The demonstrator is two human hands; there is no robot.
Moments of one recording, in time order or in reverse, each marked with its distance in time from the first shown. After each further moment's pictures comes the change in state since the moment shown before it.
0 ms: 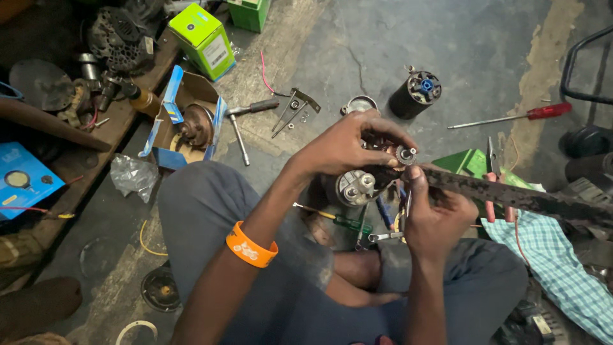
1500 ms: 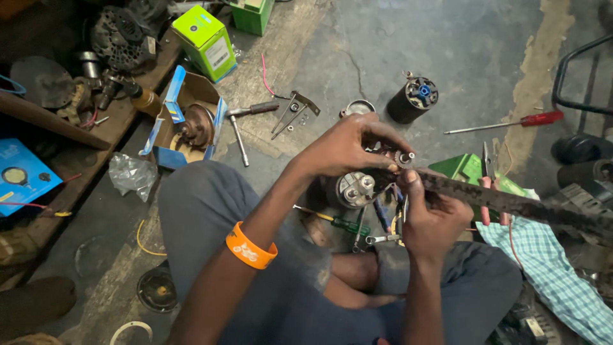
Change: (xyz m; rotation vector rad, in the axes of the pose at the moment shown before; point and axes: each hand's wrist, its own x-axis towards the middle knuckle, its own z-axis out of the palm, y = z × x) left_hand -0.005 0.006 -0.001 0.088 0.035 0.030; right_hand -0.005 -0.004 0.000 -0.010 -0.025 -0.012
